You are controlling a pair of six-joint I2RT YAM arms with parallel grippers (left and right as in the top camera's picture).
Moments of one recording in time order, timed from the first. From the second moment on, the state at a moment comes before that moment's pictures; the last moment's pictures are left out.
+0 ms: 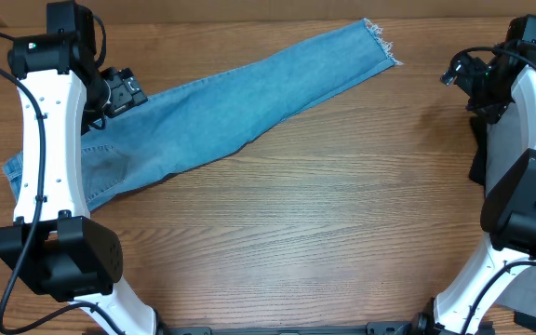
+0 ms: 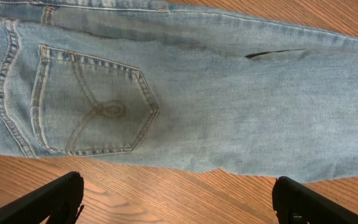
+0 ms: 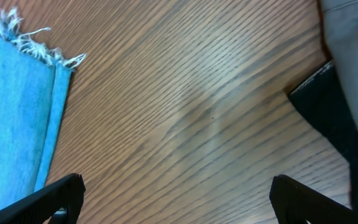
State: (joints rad) left arm 0.13 1.90 1.96 -1.38 -0.08 -0.44; right arm -0.31 2.13 1.87 -0.95 -0.21 0.41
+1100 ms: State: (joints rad) left arm 0.13 1.90 1.96 -1.38 -0.08 -0.44; right arm -0.07 2.28 1.87 -0.61 -0.33 0.68
